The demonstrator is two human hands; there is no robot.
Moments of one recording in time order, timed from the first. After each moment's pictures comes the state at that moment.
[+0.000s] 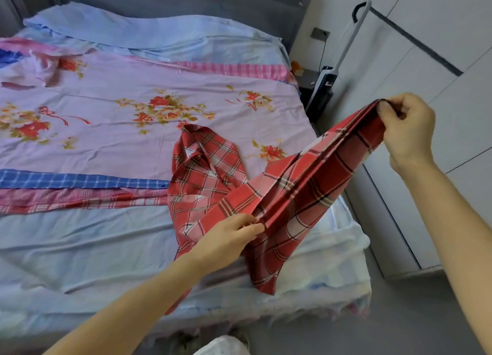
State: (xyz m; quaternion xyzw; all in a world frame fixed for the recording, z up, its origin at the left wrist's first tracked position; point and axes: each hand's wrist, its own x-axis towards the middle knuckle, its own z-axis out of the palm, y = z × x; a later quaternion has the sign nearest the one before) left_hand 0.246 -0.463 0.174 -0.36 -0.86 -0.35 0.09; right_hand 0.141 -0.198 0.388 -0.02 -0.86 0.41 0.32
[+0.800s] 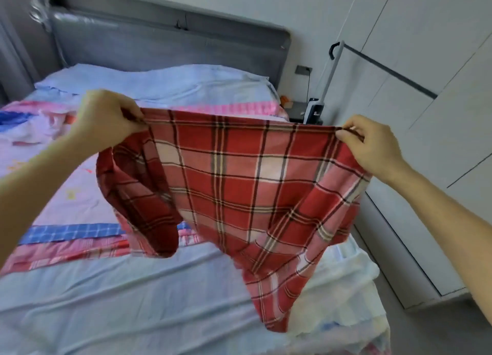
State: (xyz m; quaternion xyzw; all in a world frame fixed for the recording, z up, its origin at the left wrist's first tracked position) left_hand 0.097 -0.639 0.388 -0.02 -0.92 -0.31 0.25; right_hand 0.138 -0.206 0.428 0.07 -0.95 0.22 0.23
